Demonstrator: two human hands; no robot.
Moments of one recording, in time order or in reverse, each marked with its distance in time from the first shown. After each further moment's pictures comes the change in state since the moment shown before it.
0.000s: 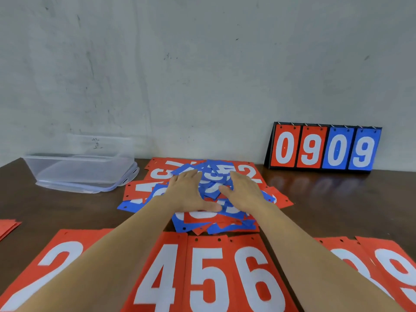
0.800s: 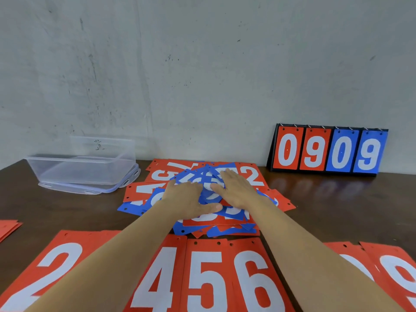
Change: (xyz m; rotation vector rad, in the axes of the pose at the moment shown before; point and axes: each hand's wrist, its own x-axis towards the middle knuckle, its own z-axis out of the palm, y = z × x) left_hand 0.002 -0.002 0.007 0.229 -0.035 -0.002; right_hand 0.020 -0.008 0.000 -0.040 -0.187 -0.100
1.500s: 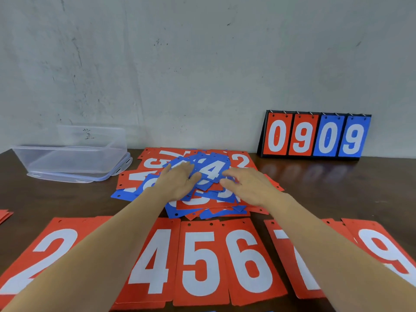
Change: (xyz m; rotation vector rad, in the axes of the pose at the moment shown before) left_hand -0.002 -0.005 0.001 -0.344 0.061 0.002; right_hand -0.068 0.017 -0.023 0.024 0.094 -0.073
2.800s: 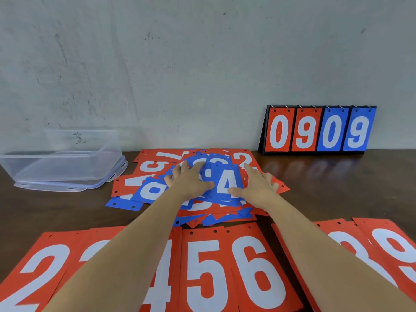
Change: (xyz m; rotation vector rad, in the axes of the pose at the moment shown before) left_hand 0.035 0.021 0.018 -0.080 -0.013 -0.214; right_hand 0.022 0.021 0.032 0.116 0.038 0.466
